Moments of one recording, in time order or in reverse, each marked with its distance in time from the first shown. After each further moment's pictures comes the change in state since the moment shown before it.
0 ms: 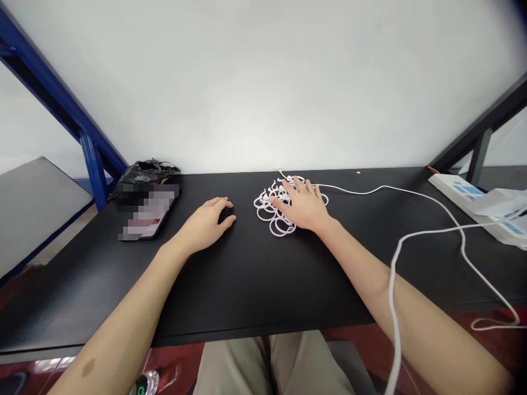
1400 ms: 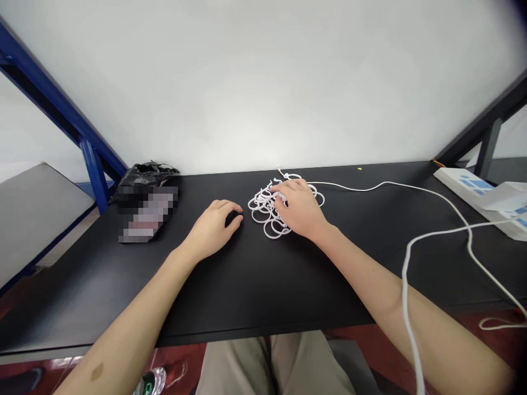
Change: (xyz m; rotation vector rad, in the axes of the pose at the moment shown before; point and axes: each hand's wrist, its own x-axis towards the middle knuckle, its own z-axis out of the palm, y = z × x) left_hand -0.003 0.019 0.008 -0.112 0.122 0.138; right_hand -0.016 -0.018 -0.004 0.208 0.312 -0.304
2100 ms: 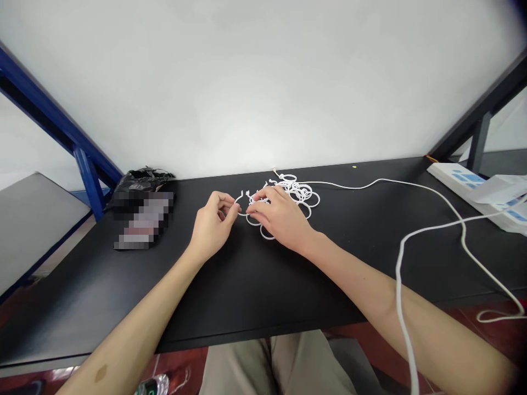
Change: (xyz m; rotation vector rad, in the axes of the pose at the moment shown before) left_hand 0.008 0.023 0.004 -0.308 0.267 -0.210; right_hand -0.010 -0.020 0.005 0.033 0.011 -0.311
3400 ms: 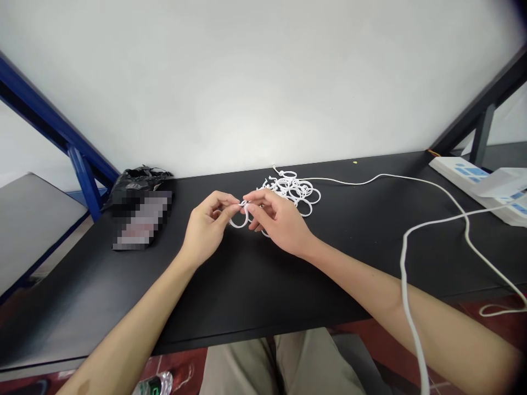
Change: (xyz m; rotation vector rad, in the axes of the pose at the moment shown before) left_hand -0.006 0.005 -0.008 -0.334 -0.019 -0.003; right_hand -0.003 -0.029 -0.010 0.939 0.011 0.441
